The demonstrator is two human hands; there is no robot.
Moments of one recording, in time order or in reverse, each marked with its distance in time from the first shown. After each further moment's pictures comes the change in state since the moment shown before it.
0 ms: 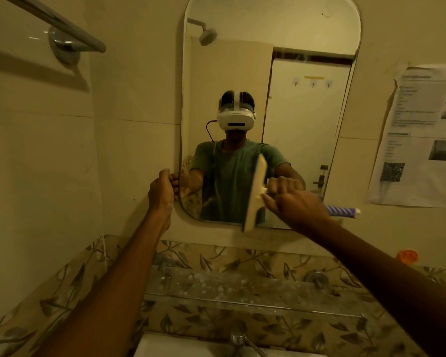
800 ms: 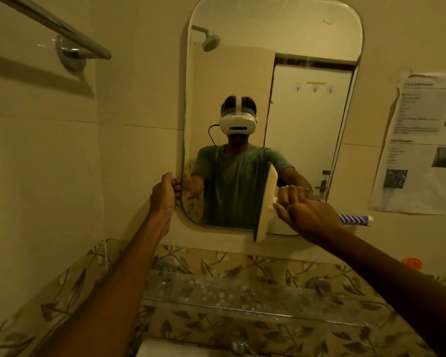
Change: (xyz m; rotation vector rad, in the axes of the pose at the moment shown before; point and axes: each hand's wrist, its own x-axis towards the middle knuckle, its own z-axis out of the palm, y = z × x) left_hand 0.003 0.003 -0.003 0.034 -0.054 -0.011; right_hand -0.008 0.014 0.002 -0.021 -0.039 0.052
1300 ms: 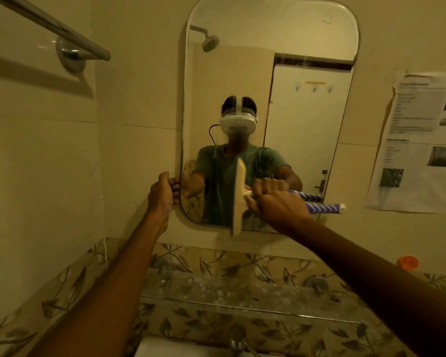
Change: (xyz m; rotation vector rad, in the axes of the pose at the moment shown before) left_hand -0.011 0.008 0.001 0.009 0.007 0.015; right_hand 0.028 -0.041 -0.008 0.090 0.000 -0.055
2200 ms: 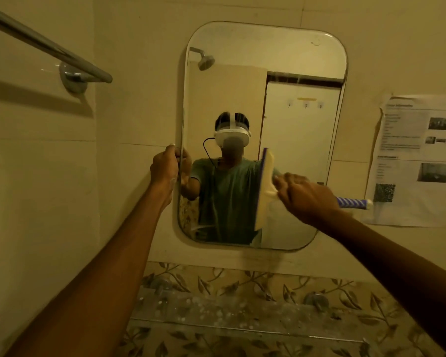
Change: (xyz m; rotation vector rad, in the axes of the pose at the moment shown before) left_hand 0.018 0.089 0.026 0.035 0.036 0.157; right_hand 0.006 0.053 -0.045 -0.032 0.182 0.081
